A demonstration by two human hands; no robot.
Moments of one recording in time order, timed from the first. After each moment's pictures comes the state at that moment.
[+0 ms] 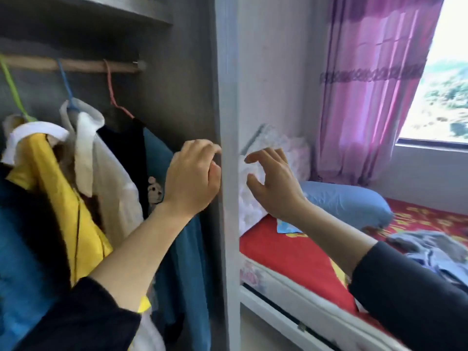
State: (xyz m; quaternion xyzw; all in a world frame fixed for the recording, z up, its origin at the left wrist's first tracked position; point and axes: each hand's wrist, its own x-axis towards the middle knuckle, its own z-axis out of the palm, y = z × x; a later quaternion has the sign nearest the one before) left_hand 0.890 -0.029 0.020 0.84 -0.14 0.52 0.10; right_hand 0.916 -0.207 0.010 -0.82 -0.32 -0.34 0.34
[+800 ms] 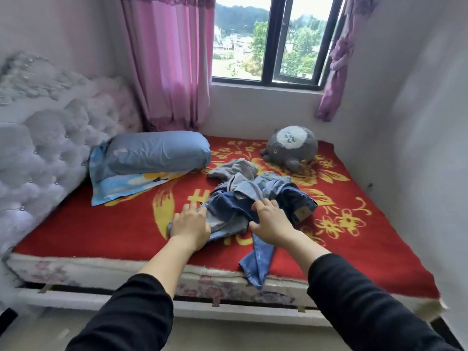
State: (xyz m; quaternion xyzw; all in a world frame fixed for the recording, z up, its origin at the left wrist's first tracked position) left_hand 1.013 -0.601 -0.240 0.97 -0.25 0.02 0.03; right_hand 0.917 -0.781 -0.209 -0.99 0.12 -0.05 0.10
